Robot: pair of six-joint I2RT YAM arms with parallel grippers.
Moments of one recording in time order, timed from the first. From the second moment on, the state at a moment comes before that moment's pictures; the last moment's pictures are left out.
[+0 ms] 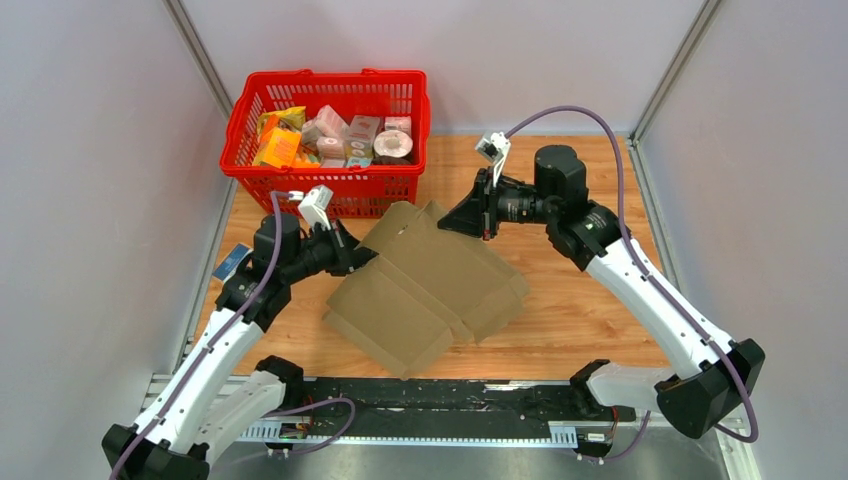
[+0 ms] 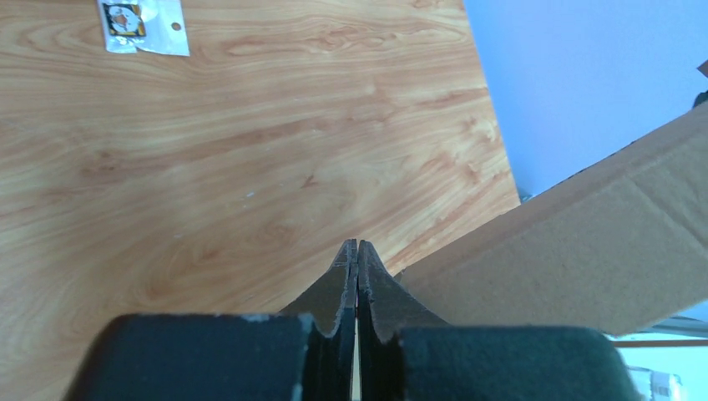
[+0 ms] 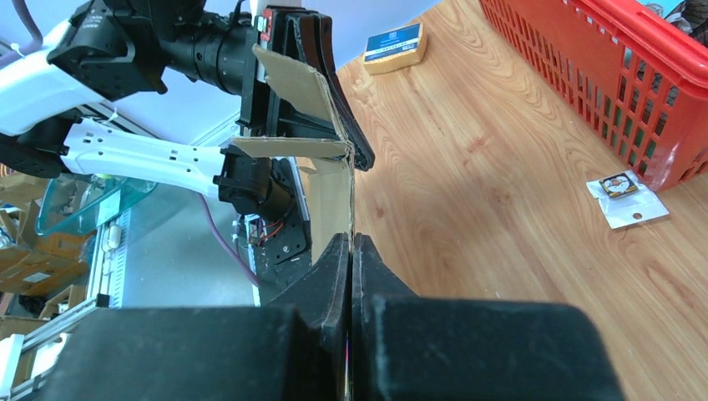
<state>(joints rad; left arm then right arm) -0.38 0.81 0.81 -0.40 0.41 -0.61 0.56 1.22 1.27 -0.29 -0.79 0.28</state>
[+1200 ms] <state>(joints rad) -0.51 0.82 0.88 -0.41 0.27 -0.46 0.69 1.47 1.36 -0.57 -0.51 -0.05</state>
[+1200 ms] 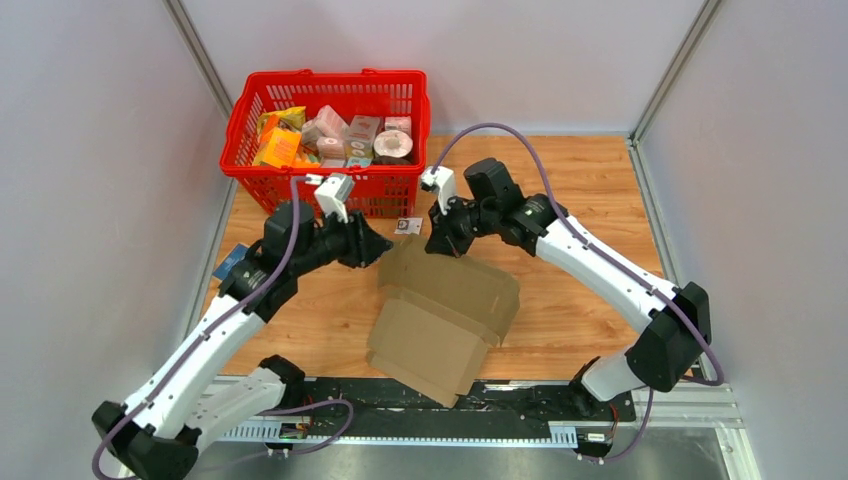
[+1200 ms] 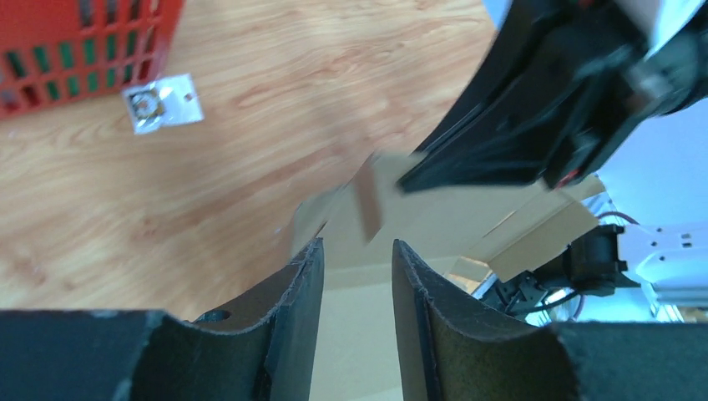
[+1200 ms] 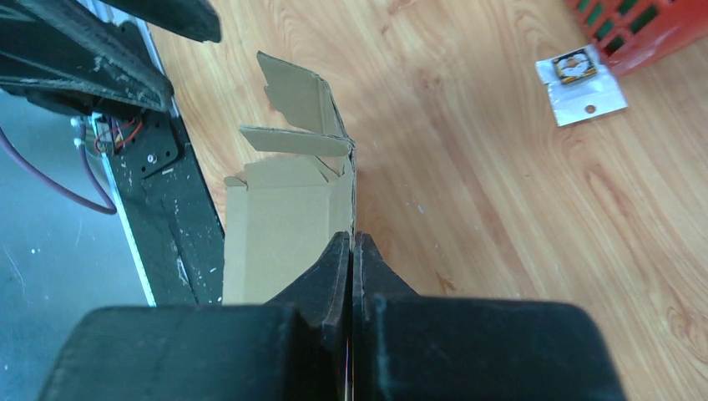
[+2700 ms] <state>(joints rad) -0.71 1.16 1.02 -0.43 0.02 -0.17 0.65 1.30 1.35 -0.69 -0.14 0.70</state>
